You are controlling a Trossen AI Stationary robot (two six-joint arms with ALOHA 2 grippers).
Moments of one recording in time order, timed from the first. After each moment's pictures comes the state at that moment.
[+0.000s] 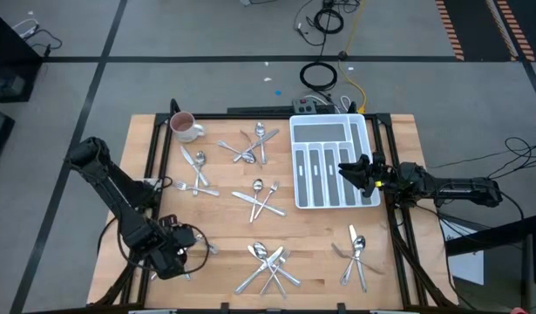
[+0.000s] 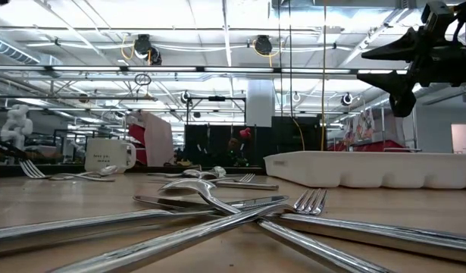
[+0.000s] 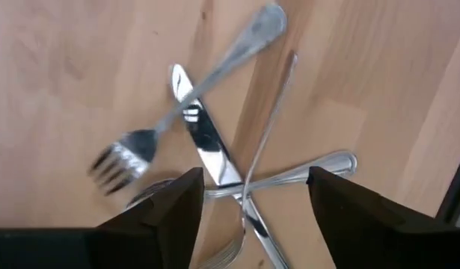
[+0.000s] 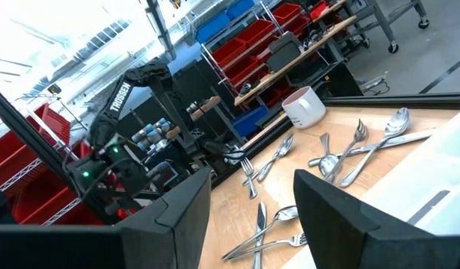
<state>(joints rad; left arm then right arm) -0.91 1.37 0.91 -0.94 -0.11 -1.19 -0.05 0.11 0.02 0.20 0.18 0.67</state>
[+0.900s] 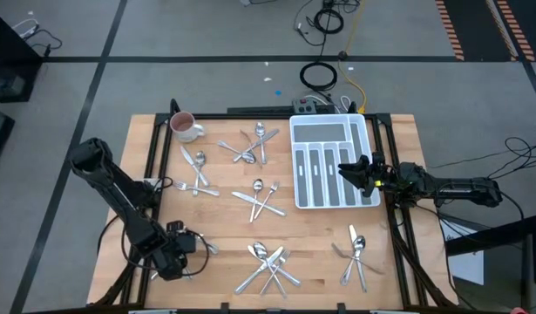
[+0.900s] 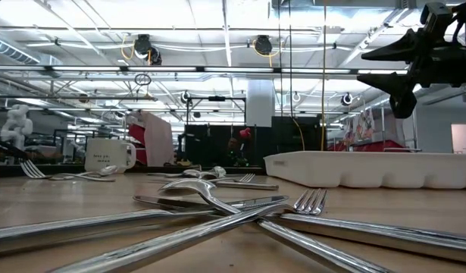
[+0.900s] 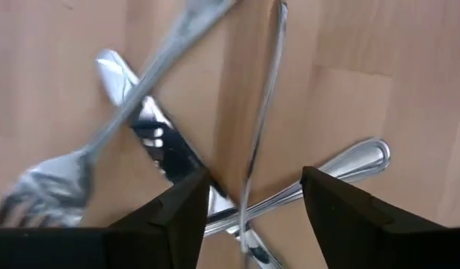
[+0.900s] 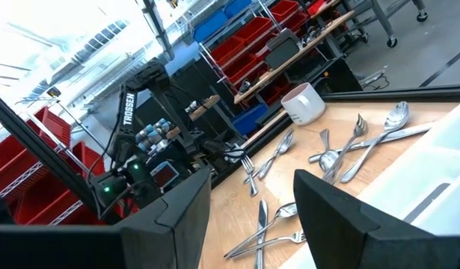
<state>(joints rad) -0.95 1.40 0.68 -0.58 -0.07 -1.07 -0.05 0.11 0.02 0.19 0.18 0.69</state>
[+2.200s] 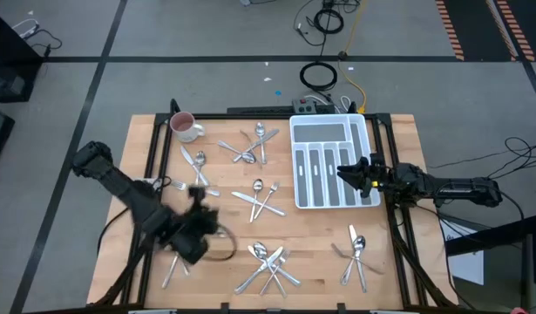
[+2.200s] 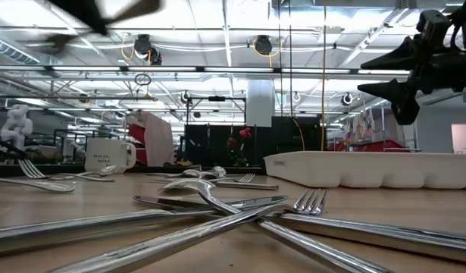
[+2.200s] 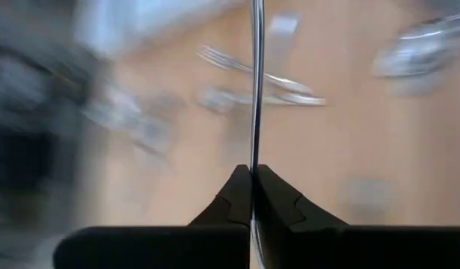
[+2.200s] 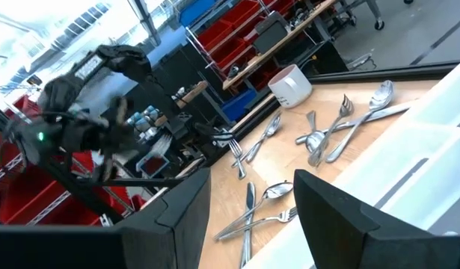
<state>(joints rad) -0.62 1.45 1.23 -1.12 -0.77 -0.27 -0.05 0.11 0.02 0.11 0.19 0.72</state>
